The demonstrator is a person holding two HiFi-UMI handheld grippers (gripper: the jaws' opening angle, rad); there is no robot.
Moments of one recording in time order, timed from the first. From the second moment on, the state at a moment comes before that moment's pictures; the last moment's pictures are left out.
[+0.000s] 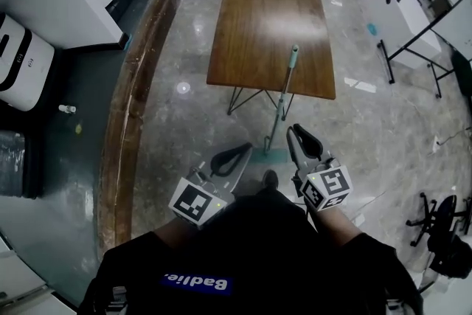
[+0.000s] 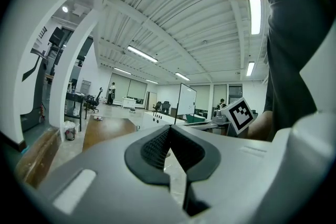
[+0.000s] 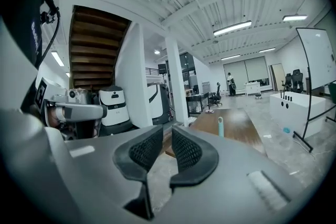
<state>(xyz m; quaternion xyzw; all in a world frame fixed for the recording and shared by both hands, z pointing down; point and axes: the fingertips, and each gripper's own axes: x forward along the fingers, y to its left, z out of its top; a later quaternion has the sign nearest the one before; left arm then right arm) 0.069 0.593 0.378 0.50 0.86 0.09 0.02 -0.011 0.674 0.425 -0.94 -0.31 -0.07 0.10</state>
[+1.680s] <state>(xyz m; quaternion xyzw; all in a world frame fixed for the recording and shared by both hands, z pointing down) 0.032 0.629 0.385 0.73 0.67 0.10 -0.05 0.001 0.917 0.607 -0.94 -0.20 -0.21 0.15</state>
